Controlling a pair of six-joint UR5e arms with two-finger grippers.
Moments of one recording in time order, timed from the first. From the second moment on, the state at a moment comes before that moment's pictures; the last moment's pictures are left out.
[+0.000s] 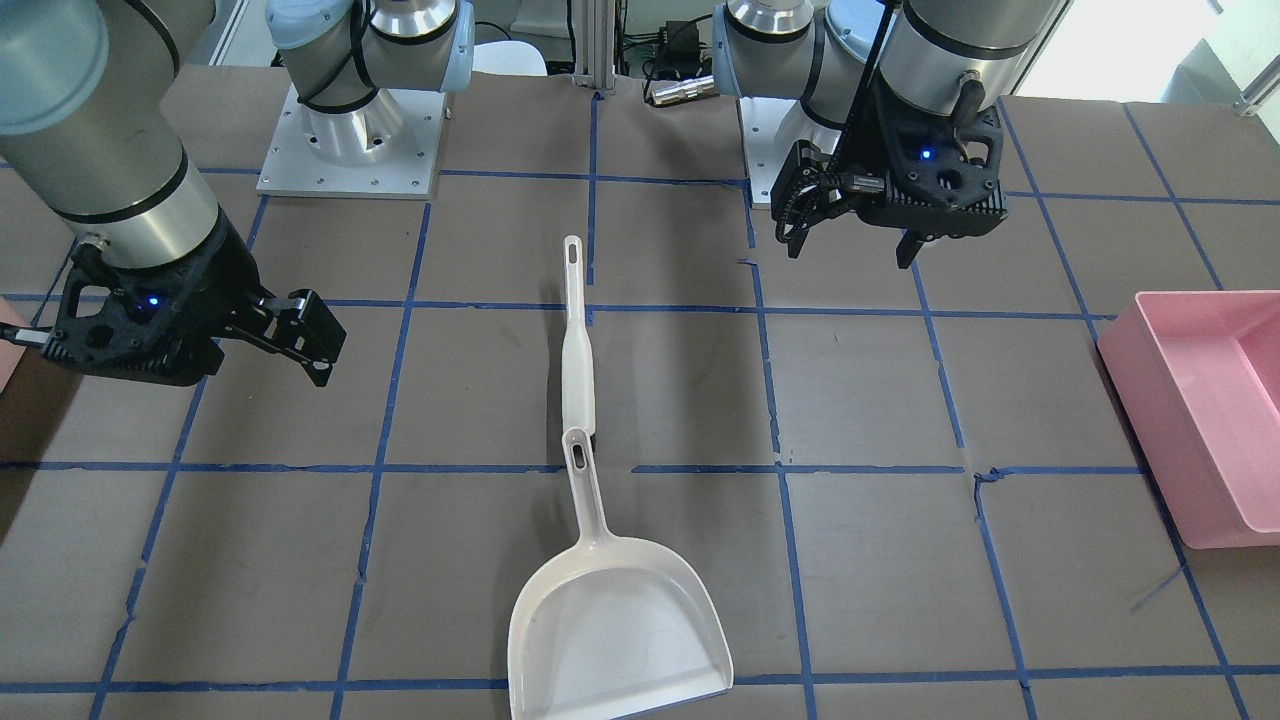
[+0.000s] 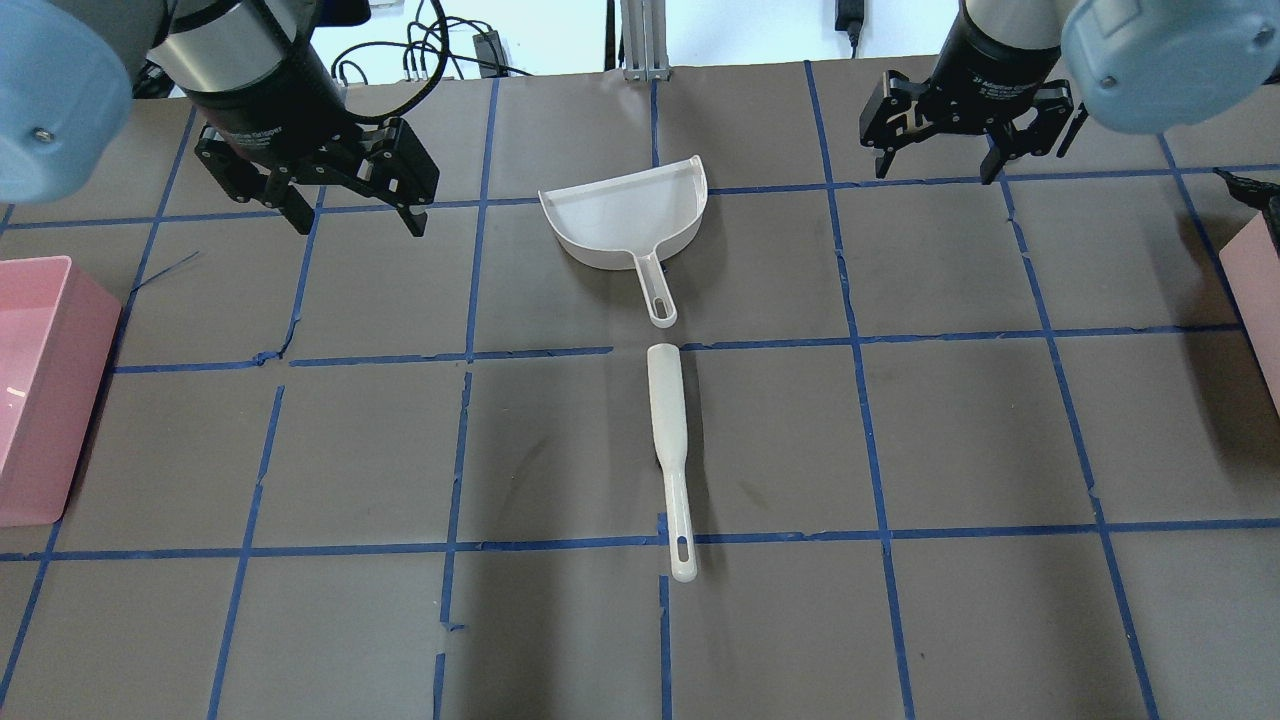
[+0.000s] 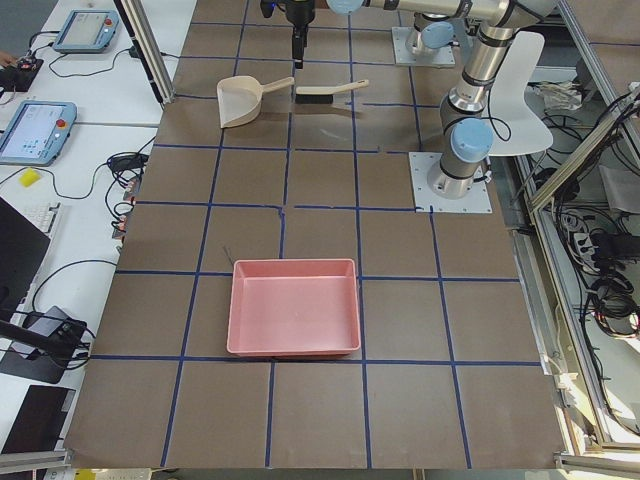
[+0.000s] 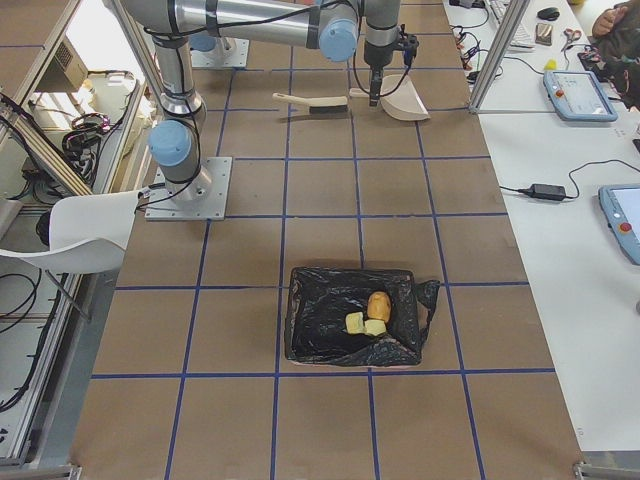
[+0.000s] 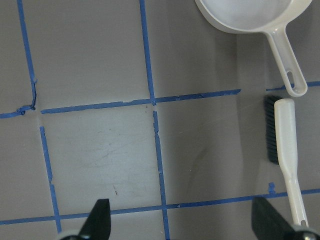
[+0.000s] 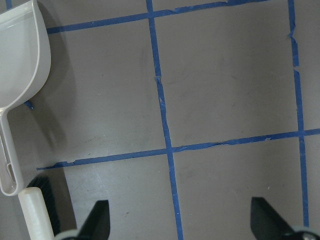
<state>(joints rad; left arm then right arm) -1.61 -1.60 -1.49 -1.62 1.56 0.04 1.54 -1.42 1.51 -1.72 -1.55 0.09</state>
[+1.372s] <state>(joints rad) -1.61 -1.60 -1.49 -1.62 1.56 0.04 1.61 -1.43 1.53 -1.72 -1.55 -0.02</state>
